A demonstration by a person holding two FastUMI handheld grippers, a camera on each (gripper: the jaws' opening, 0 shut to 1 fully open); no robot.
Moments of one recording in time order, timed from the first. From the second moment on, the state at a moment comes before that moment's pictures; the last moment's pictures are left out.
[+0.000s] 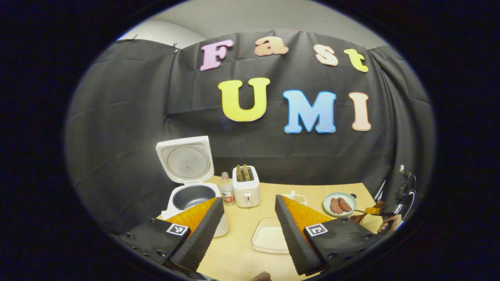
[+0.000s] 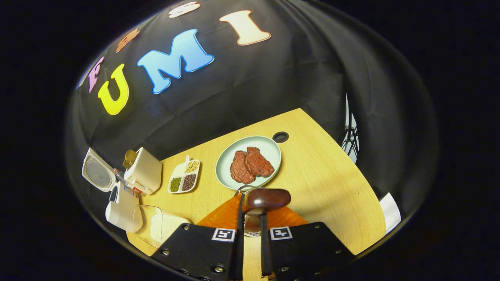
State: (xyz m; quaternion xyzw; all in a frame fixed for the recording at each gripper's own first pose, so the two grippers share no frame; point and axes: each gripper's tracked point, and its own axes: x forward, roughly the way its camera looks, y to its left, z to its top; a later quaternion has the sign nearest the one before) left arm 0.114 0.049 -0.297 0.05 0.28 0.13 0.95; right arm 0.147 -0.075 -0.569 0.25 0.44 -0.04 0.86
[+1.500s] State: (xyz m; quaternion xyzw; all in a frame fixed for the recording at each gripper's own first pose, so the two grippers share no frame) left arm 0.117 0.074 -0.247 0.02 0.20 0.06 0.98; right arm 0.099 -0.085 -0.416 0.31 0.35 -0.04 0.88
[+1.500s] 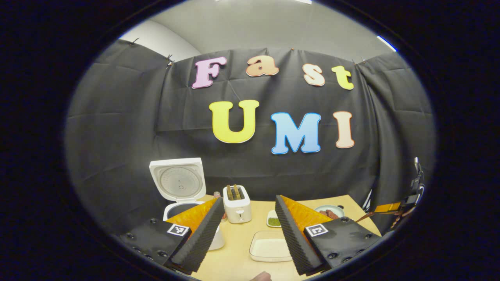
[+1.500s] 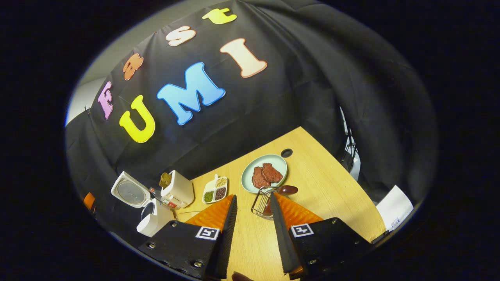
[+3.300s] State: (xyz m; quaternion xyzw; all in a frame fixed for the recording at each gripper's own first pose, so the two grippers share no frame) left arm 0.423 0.468 -0.296 0.04 0.15 0.26 0.95; right arm 0.071 0.062 -0.257 0.07 0.24 -0.03 0.97
